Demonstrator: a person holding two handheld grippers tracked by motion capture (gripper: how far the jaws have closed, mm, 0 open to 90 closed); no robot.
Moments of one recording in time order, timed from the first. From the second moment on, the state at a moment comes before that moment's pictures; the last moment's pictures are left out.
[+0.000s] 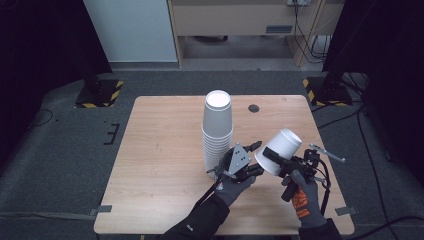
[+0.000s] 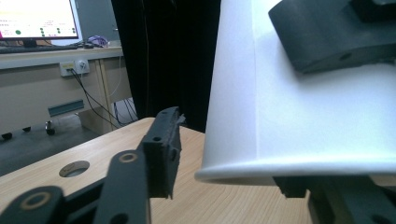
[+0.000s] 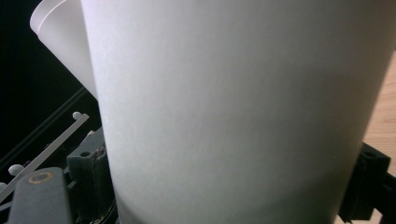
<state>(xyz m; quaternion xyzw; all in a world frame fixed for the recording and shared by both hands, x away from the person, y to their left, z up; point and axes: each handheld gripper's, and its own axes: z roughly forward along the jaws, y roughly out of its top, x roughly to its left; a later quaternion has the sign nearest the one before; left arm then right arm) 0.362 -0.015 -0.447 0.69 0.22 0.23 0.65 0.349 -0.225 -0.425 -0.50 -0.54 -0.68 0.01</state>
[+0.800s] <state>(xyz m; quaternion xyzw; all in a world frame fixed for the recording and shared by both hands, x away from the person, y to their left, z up) 0.357 -0.006 -0.450 0.70 0.20 0.26 0.64 0.352 -0.224 -0.430 -0.51 -0.53 -0.68 0.05</state>
